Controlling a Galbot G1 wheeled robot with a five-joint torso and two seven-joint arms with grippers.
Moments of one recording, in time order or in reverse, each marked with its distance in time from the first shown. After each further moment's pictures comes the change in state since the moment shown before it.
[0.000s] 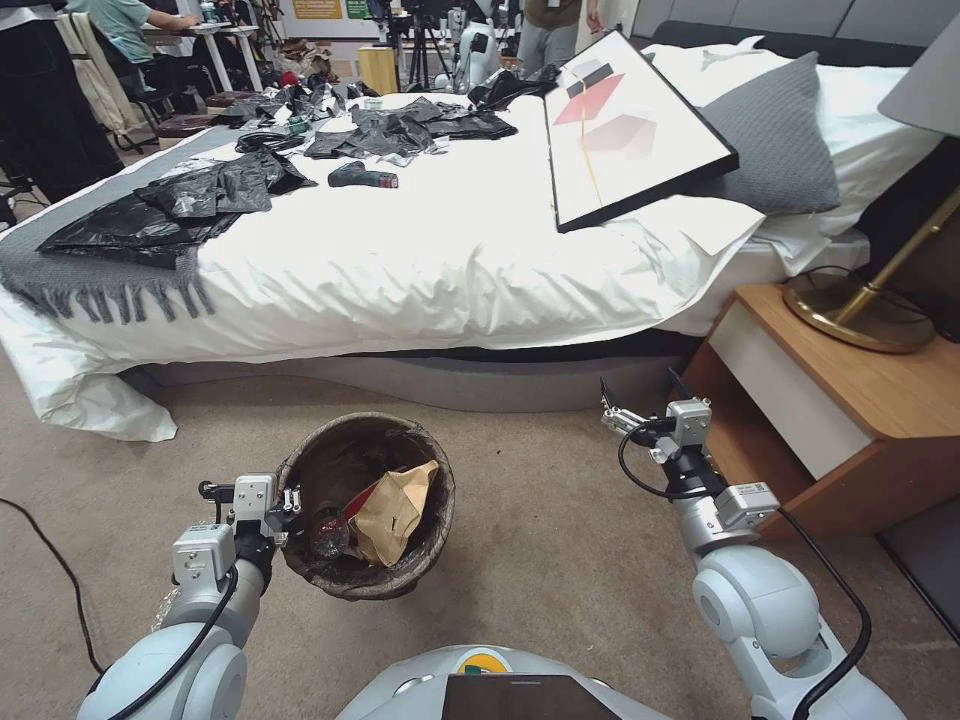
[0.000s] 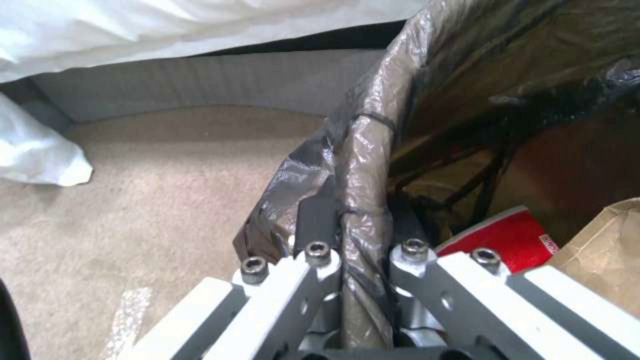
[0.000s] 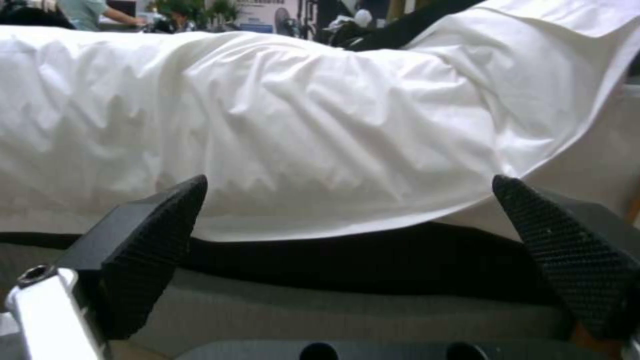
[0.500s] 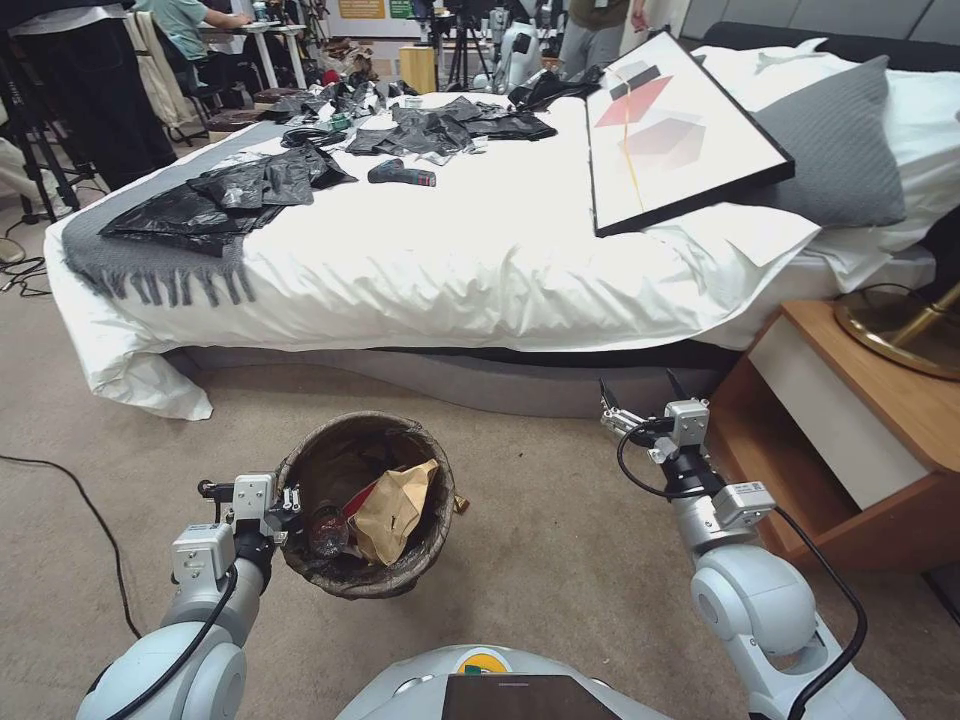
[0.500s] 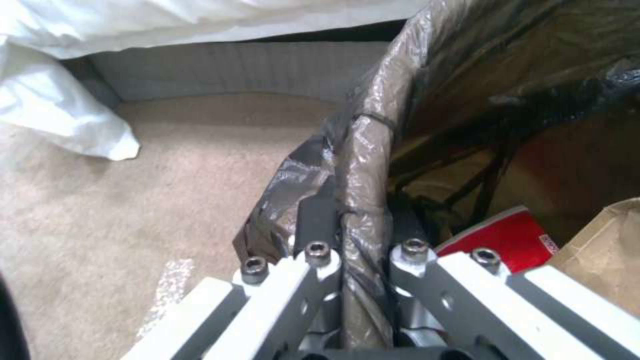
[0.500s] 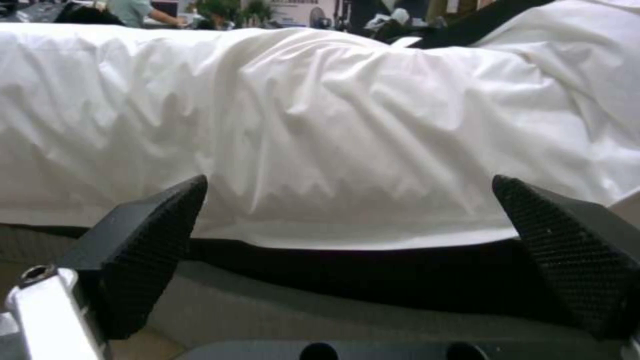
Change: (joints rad) left arm -0.003 0.000 -0.002 0.000 0.000 0.000 0.000; right arm 0.007 -0.002 -0.003 -0.015 0.000 0.004 0.000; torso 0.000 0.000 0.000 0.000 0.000
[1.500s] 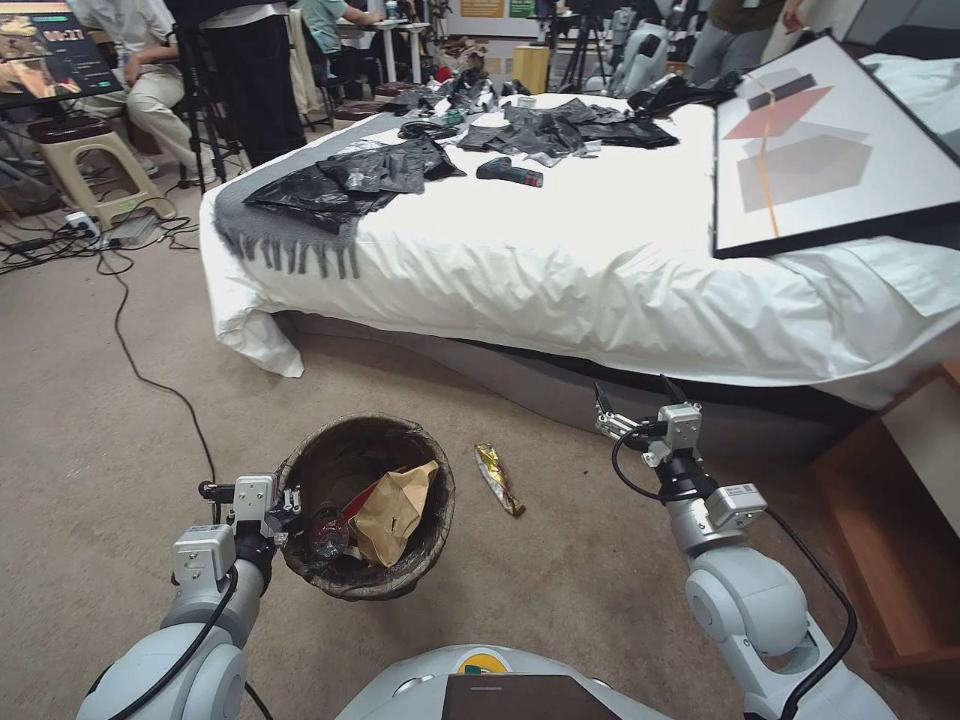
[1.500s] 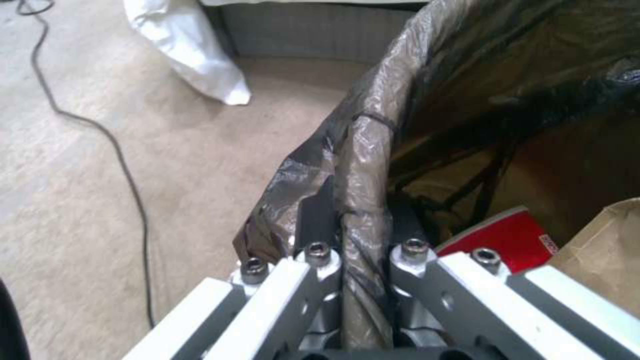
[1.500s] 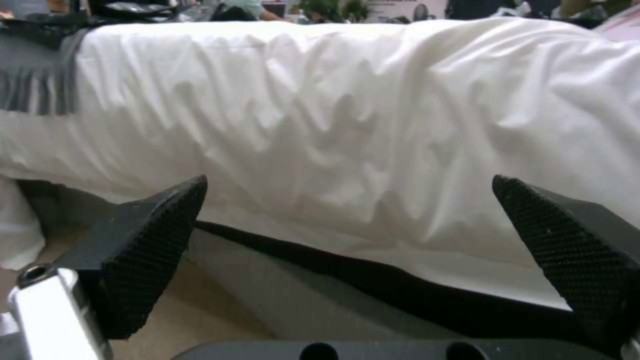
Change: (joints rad) left arm 0.006 0.002 0.001 0.000 0.001 -0.001 0.001; right arm 0.003 -0.003 -0.024 -0.015 0.000 0.005 0.003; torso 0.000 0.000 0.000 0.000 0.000
